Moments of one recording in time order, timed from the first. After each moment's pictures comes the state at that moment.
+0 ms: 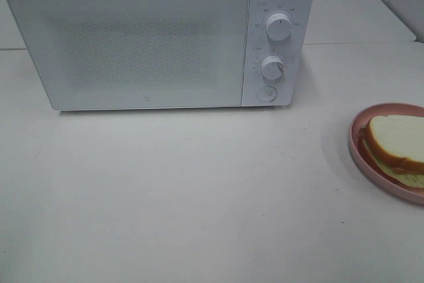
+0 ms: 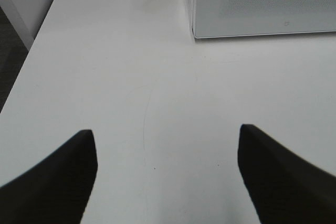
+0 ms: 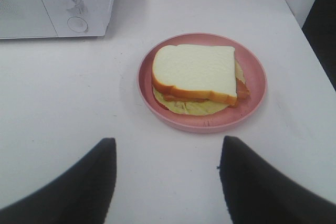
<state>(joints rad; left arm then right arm) 0.01 0.00 -0.49 -0.01 1.05 0.06 -0.03 0.00 -0.50 0.02 1.04 0.01</state>
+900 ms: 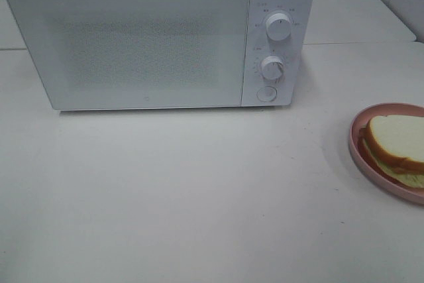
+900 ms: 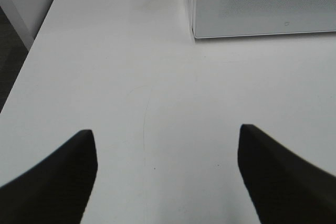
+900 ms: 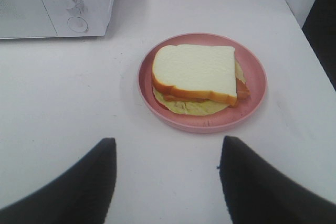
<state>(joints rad) 0.01 0.00 -0.49 -0.01 1.05 0.06 -0.03 0.00 -0.50 0.02 1.04 0.01</state>
